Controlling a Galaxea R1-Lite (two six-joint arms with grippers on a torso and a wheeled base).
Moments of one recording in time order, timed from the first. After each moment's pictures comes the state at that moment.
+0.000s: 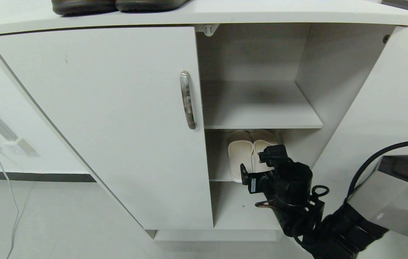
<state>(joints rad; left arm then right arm) 0.00 0.00 0.00 0.00 0.06 0.00 0.78 2.12 -0.75 -1.30 -0.62 0.05</state>
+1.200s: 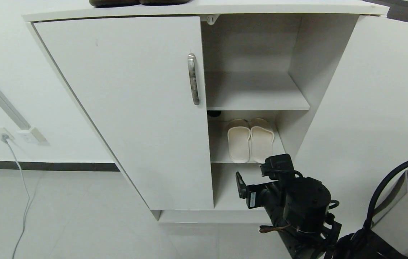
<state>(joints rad) 0.00 0.00 0.00 0.00 0.06 -0.01 0.87 2.05 -0.63 -1.39 -0.65 0.05</state>
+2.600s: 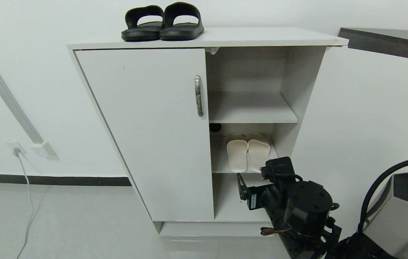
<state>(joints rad) 0.00 0.00 0.00 0.01 0.06 -0.01 0.87 2.08 -0.61 -1.47 -0.65 0.02</state>
